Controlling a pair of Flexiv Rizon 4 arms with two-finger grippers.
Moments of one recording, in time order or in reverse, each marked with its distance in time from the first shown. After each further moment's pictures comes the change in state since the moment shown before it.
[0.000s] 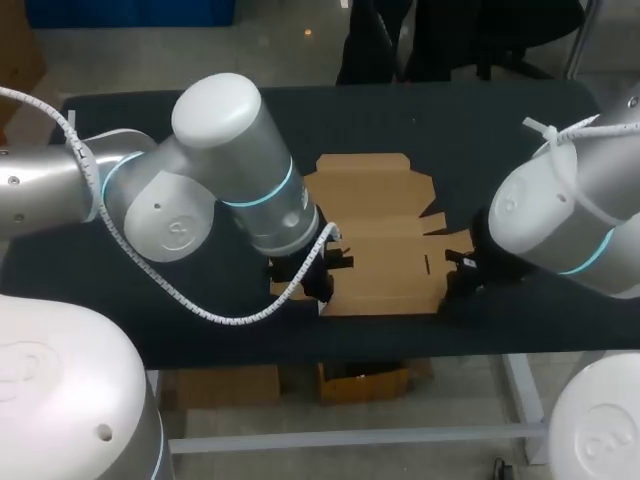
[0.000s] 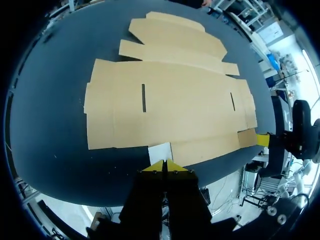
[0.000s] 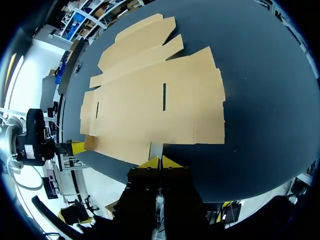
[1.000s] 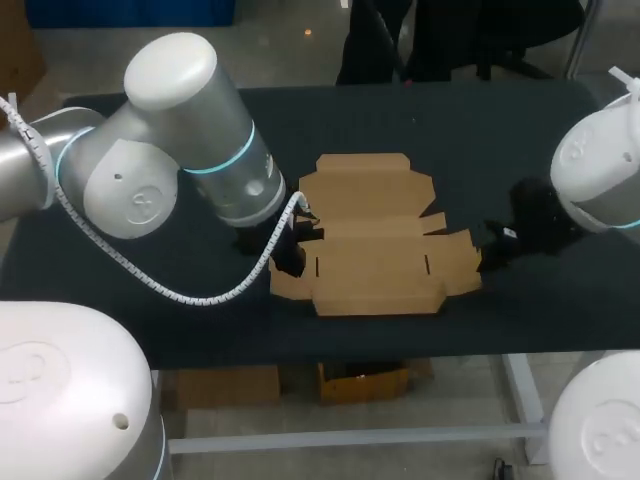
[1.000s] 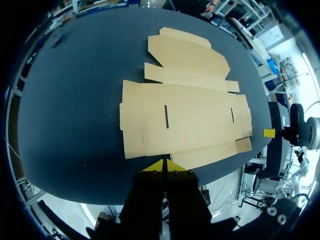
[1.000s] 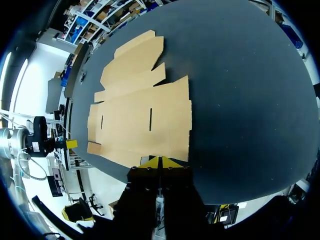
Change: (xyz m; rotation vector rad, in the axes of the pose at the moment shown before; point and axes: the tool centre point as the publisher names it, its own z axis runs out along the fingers) left arm -0.034 -0.026 -0.048 0.016 0.000 -0.011; right arm -0.030 0.037 -0.046 0.000 0.057 -0.001
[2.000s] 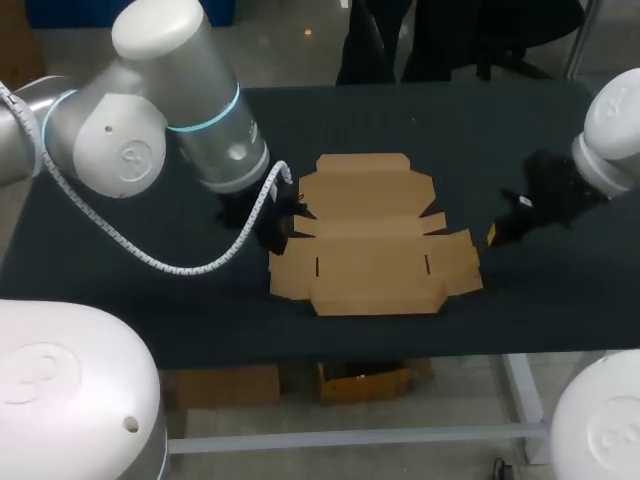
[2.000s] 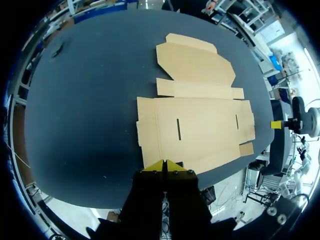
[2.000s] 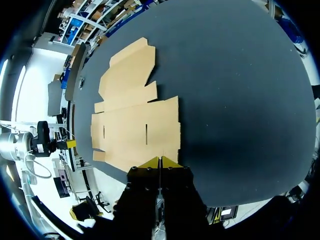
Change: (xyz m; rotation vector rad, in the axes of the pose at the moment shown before) left arm -0.020 -0.029 -0.021 -0.039 -0.038 0.033; right arm -0.011 0.036 -0.021 0.061 0.019 0.042
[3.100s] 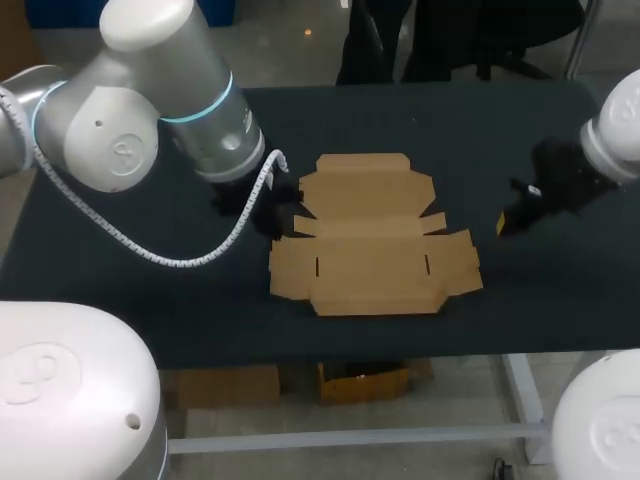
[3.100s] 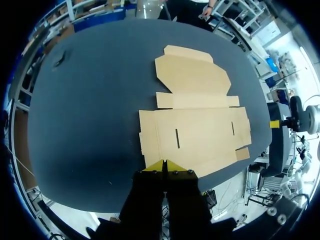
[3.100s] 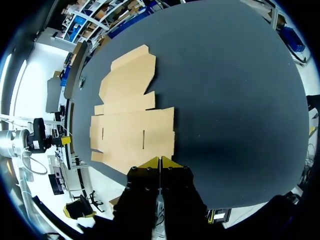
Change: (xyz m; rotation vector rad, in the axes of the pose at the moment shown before) left arm -0.001 -0.016 -0.017 0.061 0.007 0.022; right arm -0.006 0.016 -0.017 -0.020 -0.031 -0.055
